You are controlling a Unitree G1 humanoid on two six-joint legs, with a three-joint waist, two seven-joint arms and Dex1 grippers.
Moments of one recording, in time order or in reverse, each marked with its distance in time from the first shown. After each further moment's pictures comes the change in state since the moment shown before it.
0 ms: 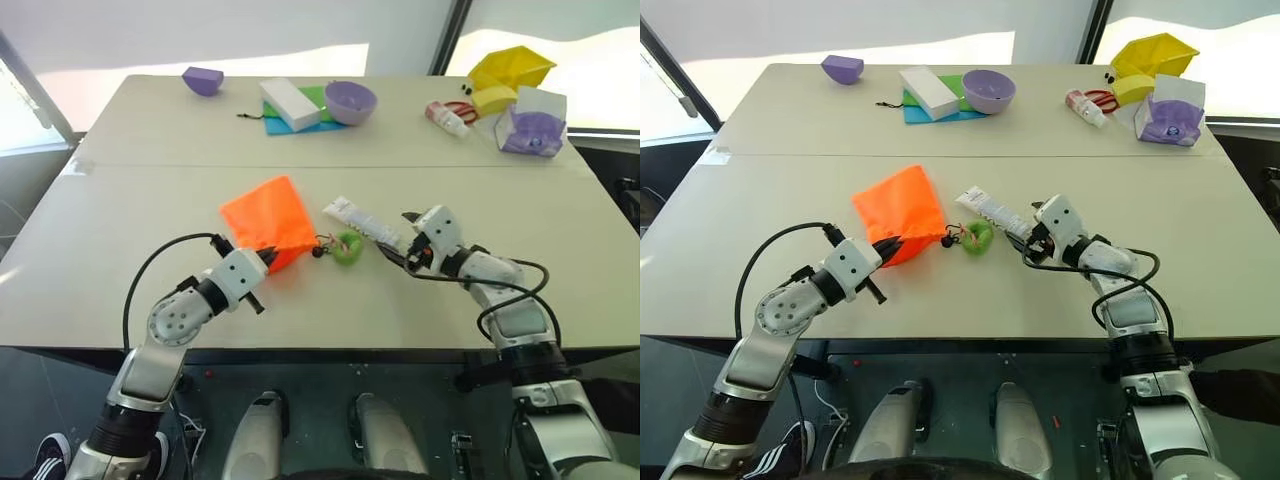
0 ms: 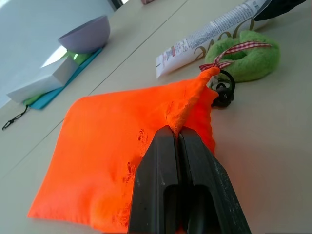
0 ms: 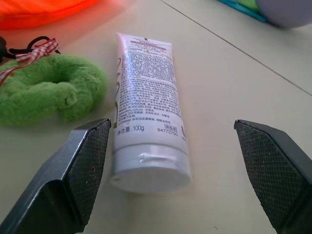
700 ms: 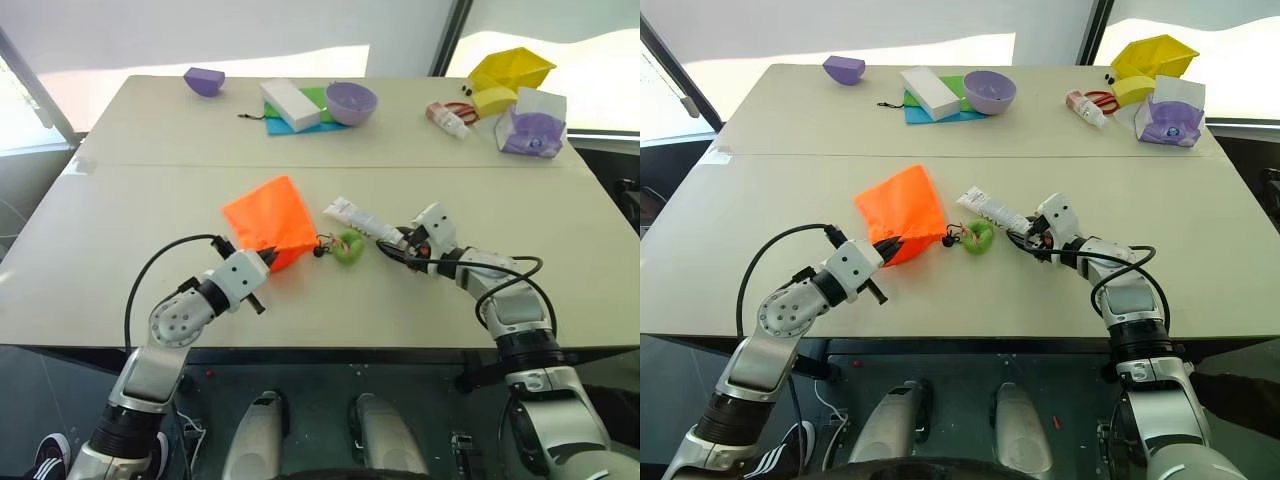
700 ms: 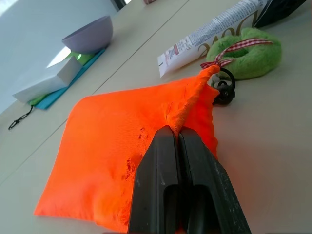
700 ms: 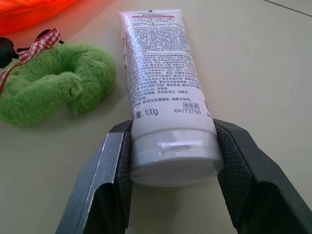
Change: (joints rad) left arm 0.003 -0.005 -0.003 0.000 0.015 -0.008 0.016; right arm -0.024 -0.008 -0.005 0.033 0.069 0.130 0.099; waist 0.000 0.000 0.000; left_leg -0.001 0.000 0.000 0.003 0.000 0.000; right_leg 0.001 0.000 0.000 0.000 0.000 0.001
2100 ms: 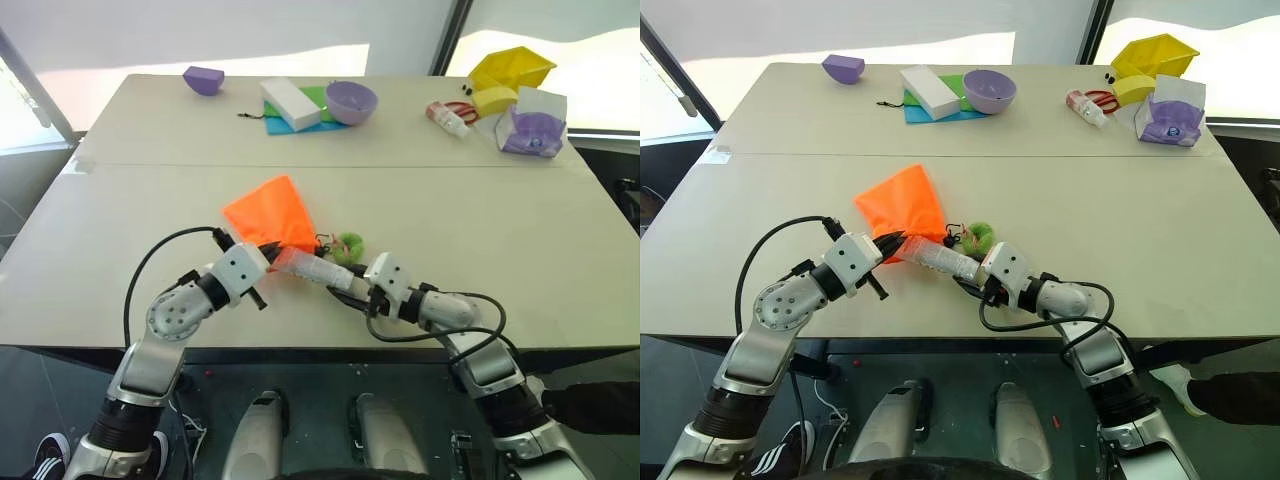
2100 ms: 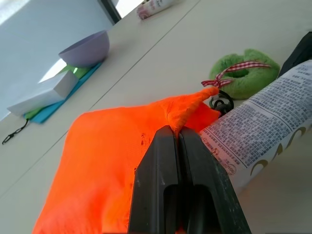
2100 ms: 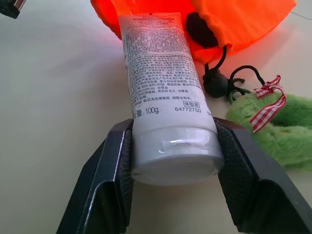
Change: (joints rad) left arm -0.032 0.009 0.009 -0.014 -0.051 0.007 -0.050; right arm 0.243 0.117 0.198 -0.345 -0.042 -0.125 -0.017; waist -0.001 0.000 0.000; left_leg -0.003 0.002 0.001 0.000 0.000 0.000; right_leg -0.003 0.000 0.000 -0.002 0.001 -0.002
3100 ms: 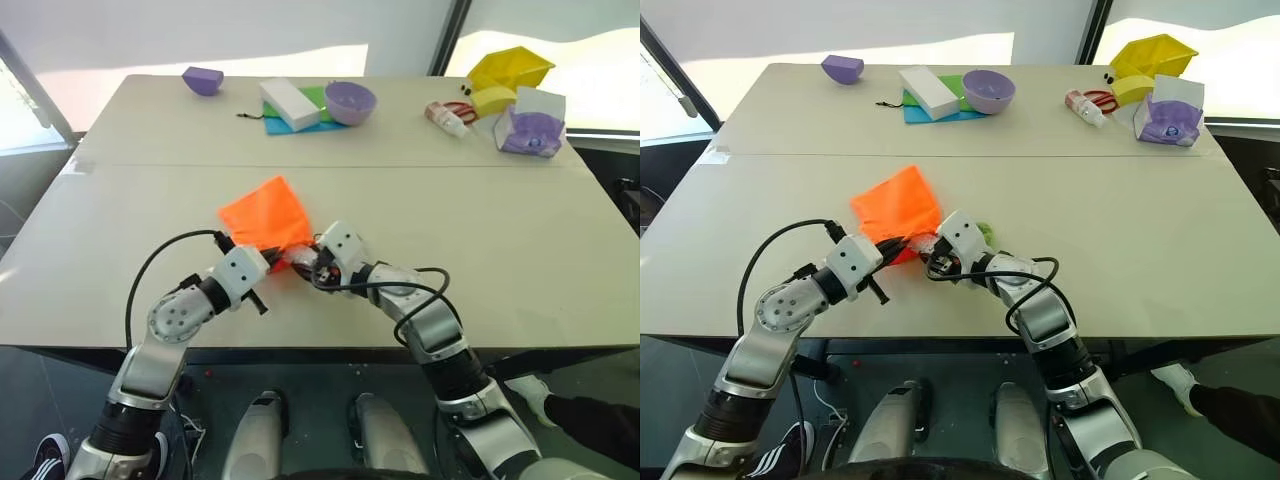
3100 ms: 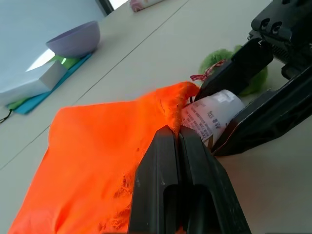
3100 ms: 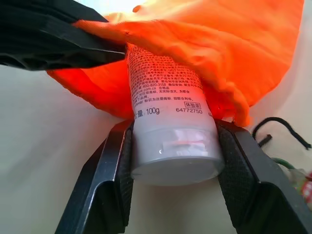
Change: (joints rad) left arm 0.009 -0.013 -0.002 -0.008 -0.017 0.046 -0.012; right arm -0.219 0.241 0.056 0.042 -0.046 0.444 -0.160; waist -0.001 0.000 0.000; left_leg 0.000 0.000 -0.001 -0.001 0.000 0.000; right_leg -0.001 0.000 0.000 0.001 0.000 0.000
